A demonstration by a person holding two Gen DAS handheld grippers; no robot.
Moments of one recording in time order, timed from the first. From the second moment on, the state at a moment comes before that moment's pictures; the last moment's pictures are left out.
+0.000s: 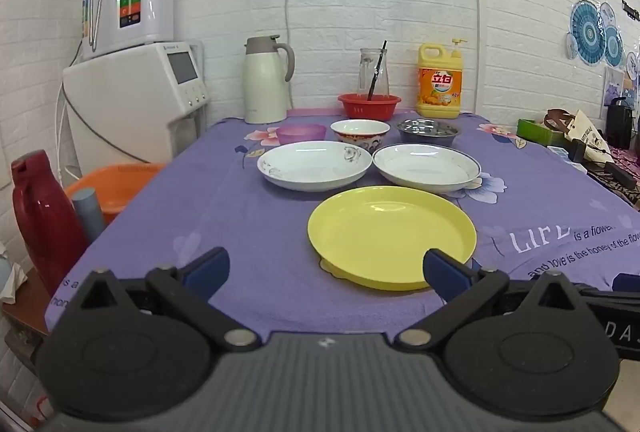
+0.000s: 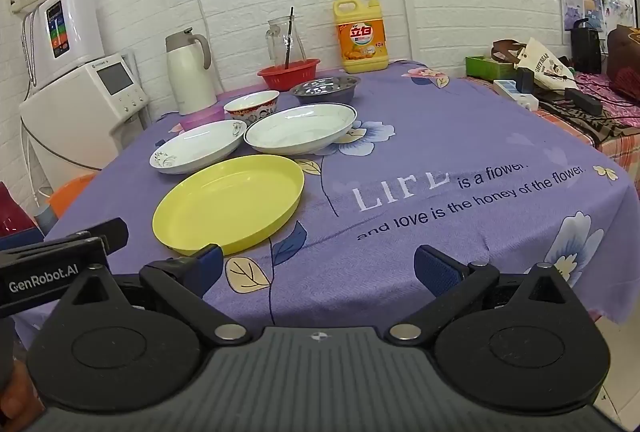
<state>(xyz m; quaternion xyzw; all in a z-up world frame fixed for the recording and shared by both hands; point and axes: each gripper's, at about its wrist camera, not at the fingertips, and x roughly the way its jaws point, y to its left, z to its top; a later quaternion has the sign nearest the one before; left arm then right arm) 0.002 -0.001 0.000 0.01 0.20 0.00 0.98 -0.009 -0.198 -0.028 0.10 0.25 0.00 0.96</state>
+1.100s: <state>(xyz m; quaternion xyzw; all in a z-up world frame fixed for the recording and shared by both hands) 0.005 0.001 -0.005 0.01 0.21 0.00 0.98 -0.007 -0.196 -0.033 0.10 0.26 0.01 0.96</state>
